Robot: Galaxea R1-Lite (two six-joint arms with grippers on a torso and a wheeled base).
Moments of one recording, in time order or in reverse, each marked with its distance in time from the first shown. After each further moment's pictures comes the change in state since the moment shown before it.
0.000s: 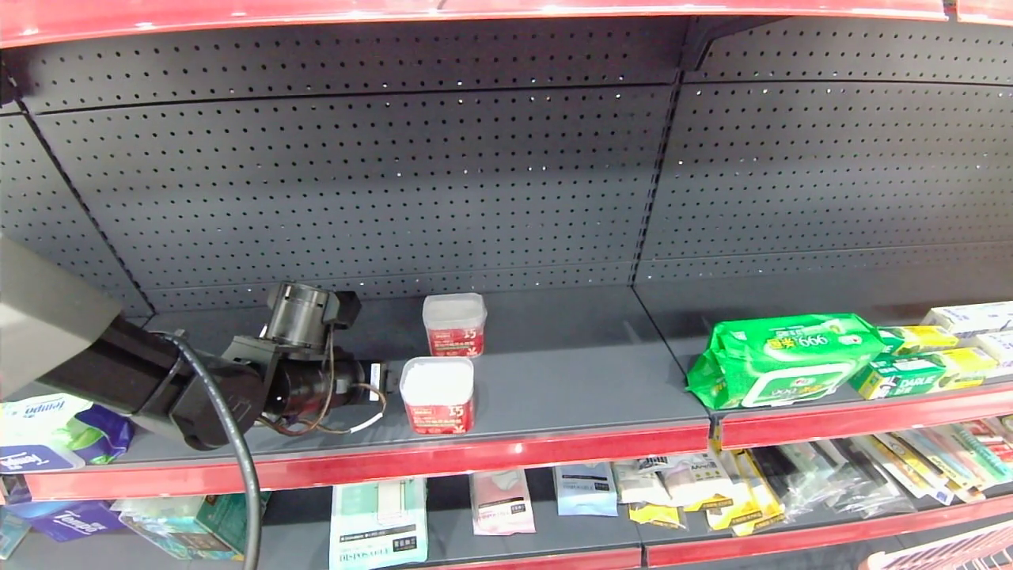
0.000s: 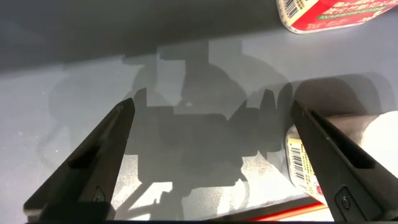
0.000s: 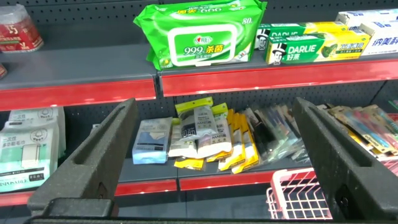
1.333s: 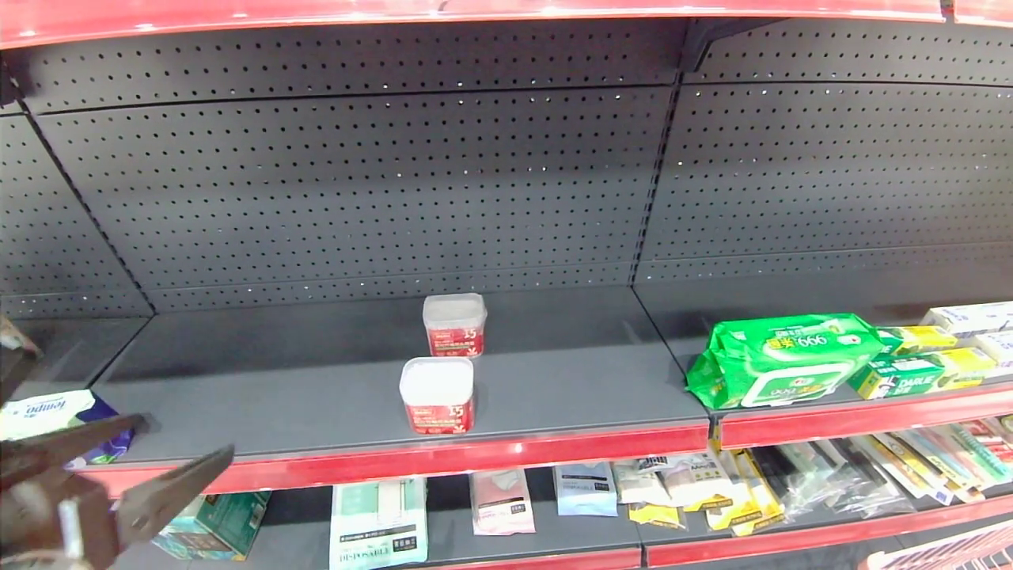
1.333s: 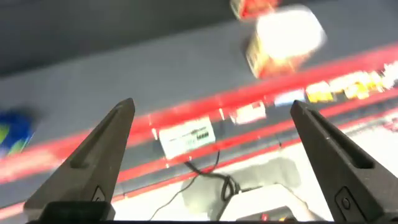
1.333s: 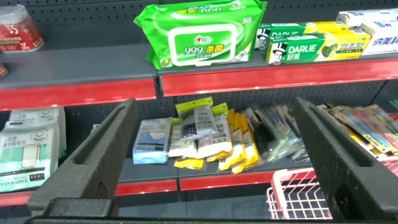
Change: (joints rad) left arm 0.047 -1.083 0.354 0.441 -0.079 0.169; right arm 0.000 0.000 0.000 0.000 0.001 0.001
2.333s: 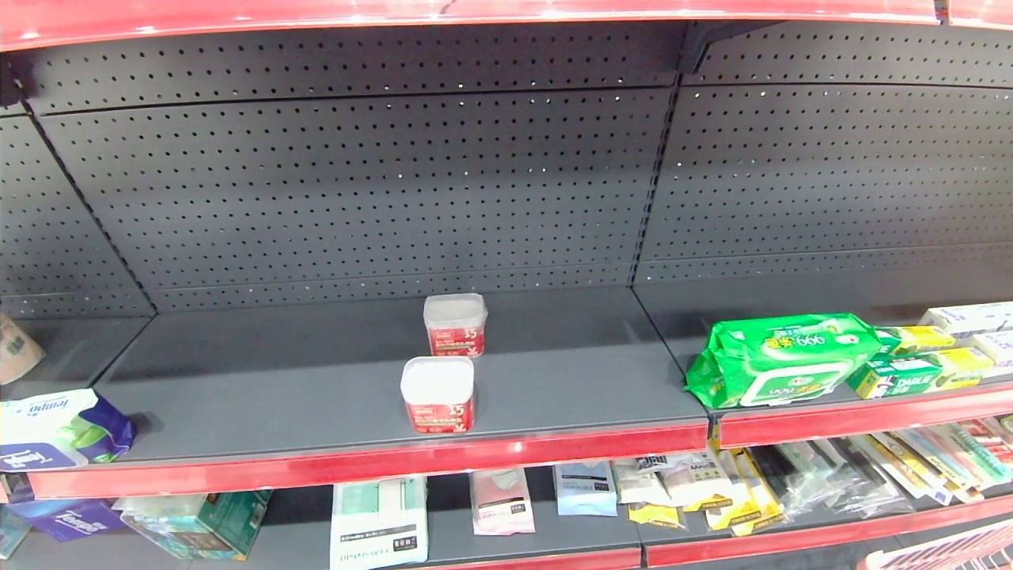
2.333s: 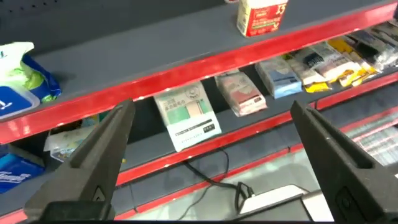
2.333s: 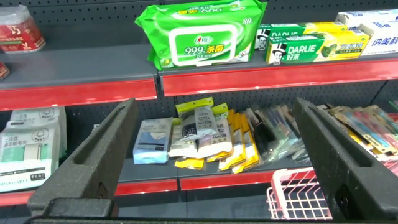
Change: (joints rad) left arm 0.000 -0.633 0.111 0.364 -0.013 0.076; right arm 0.001 0.000 0.000 0.000 0.000 0.000
